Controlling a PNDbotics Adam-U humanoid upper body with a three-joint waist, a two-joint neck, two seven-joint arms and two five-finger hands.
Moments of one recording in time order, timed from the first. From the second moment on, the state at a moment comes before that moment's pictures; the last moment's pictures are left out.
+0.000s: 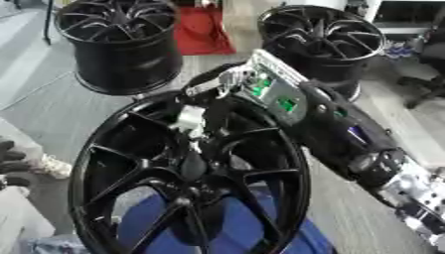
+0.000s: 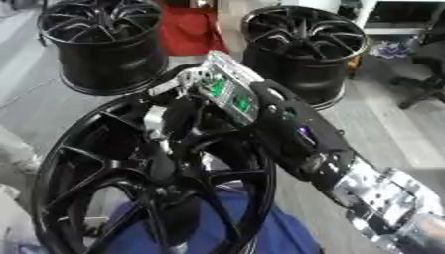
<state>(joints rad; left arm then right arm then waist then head) -0.09 0.10 0.15 -1.79 -0.12 0.08 -0.21 -0.94 -0.29 0.52 -1.24 0.57 0.06 0.91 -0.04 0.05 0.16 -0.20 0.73</state>
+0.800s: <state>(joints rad) -0.09 0.10 0.15 -1.79 -0.12 0.08 -0.21 -0.95 -0.28 0.49 -1.20 0.59 0.06 0.84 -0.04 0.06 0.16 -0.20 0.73</state>
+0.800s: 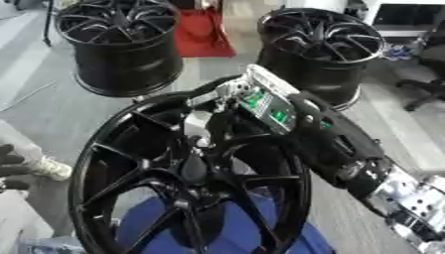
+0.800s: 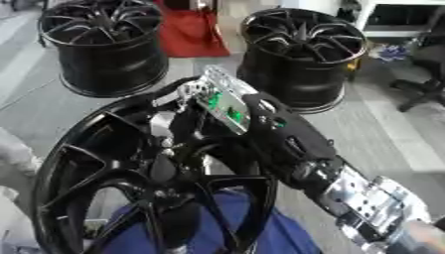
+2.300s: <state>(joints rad) -0.08 0.12 0.19 -1.78 -0.12 0.09 -0.18 0.05 -0.58 -0.20 -1.73 0.63 0.42 0.20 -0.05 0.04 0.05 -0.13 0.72</state>
